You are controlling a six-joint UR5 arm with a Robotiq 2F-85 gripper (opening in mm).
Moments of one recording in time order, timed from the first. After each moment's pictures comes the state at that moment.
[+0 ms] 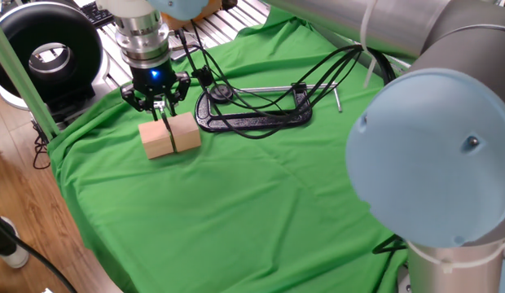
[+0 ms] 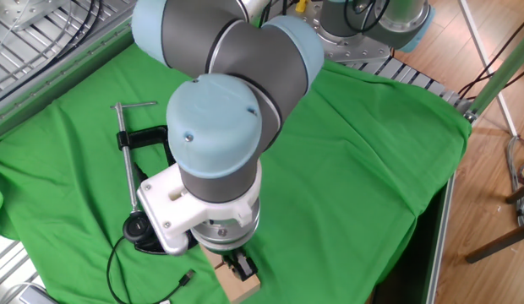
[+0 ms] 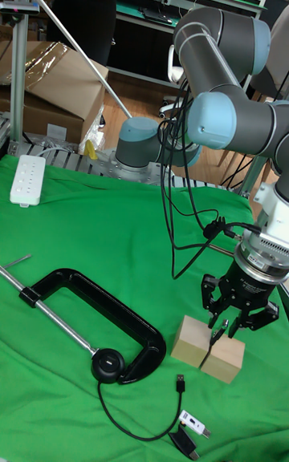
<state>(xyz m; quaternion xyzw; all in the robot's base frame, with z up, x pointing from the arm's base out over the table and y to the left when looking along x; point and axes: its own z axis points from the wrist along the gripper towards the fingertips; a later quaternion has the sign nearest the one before) 0.664 0.184 0.093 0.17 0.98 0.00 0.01</state>
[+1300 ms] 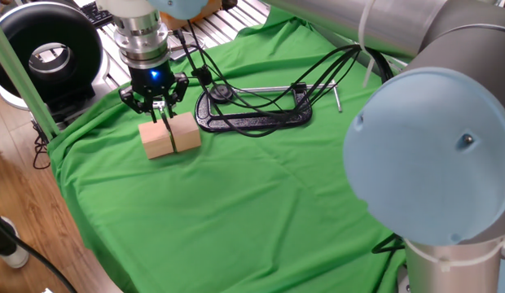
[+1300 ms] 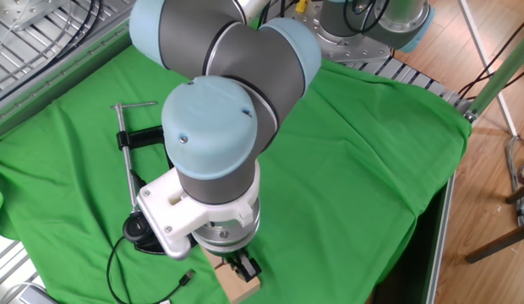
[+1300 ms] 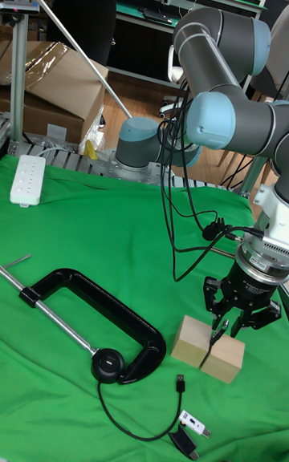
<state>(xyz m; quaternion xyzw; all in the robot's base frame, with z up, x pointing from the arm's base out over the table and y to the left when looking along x) 0.664 0.189 0.094 0.15 0.99 0.00 0.01</state>
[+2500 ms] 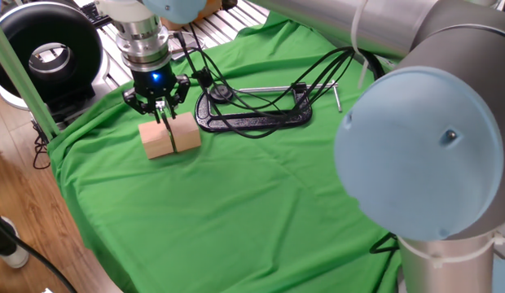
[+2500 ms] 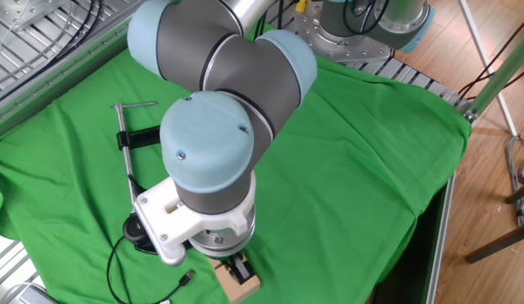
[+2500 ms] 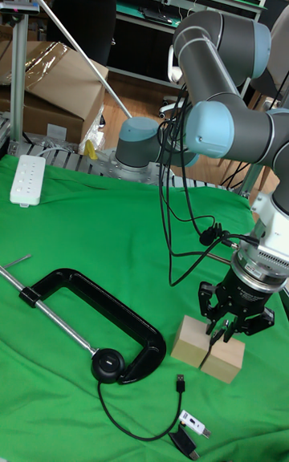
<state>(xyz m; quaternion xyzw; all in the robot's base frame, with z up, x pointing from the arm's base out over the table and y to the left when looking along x) 0.667 0.181 0.081 0.16 0.99 -0.01 0.00</state>
